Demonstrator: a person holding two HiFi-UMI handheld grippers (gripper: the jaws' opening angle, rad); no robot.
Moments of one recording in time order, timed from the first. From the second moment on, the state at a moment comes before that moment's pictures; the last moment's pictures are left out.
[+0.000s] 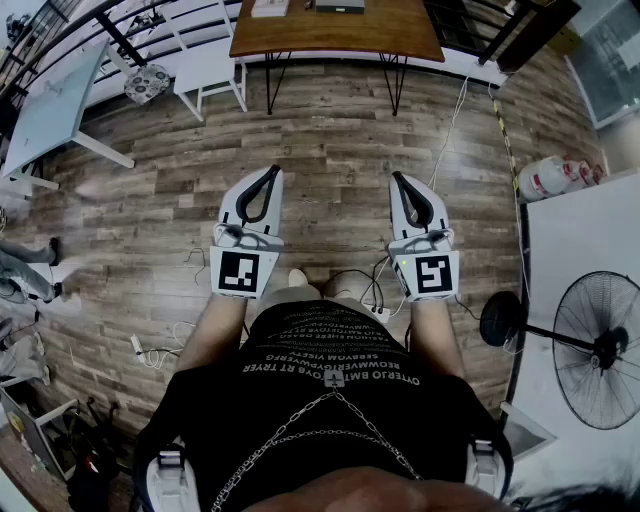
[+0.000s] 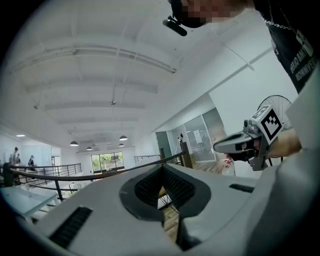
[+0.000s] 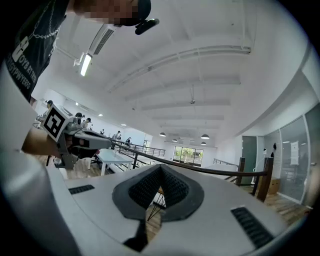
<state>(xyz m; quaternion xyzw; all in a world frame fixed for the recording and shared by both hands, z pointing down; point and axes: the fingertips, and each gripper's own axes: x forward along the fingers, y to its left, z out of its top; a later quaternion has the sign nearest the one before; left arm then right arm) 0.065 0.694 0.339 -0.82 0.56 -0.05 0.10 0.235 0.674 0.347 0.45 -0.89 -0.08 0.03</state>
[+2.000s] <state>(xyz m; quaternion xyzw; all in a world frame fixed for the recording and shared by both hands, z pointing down) -0.014 0.623 0.386 -0.83 0.55 -0.06 0.04 0.163 0.609 0.392 0.43 -0.90 -0.05 0.07</state>
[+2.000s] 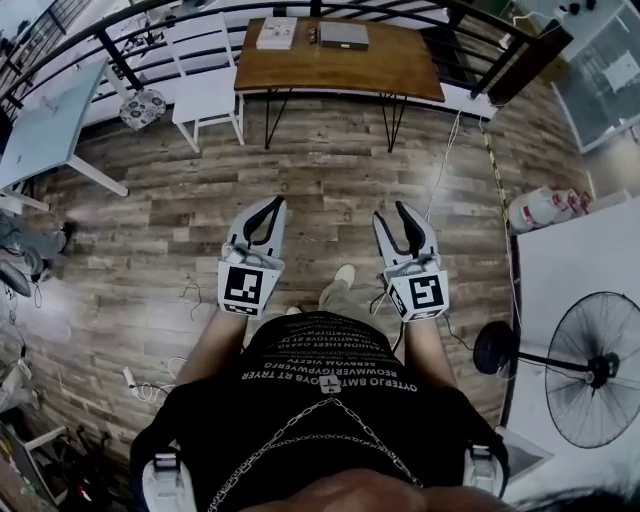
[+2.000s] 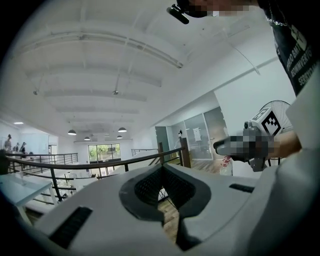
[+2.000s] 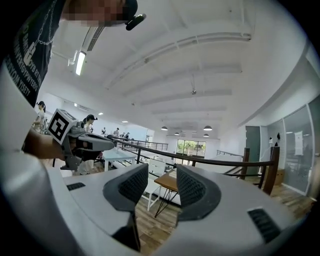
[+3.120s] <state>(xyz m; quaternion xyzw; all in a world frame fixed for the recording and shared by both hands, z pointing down) 0.077 0.405 0.404 -0.82 0.57 -0.05 0.00 0.246 0.384 0.424 0.39 -0.91 -0.03 0.10</state>
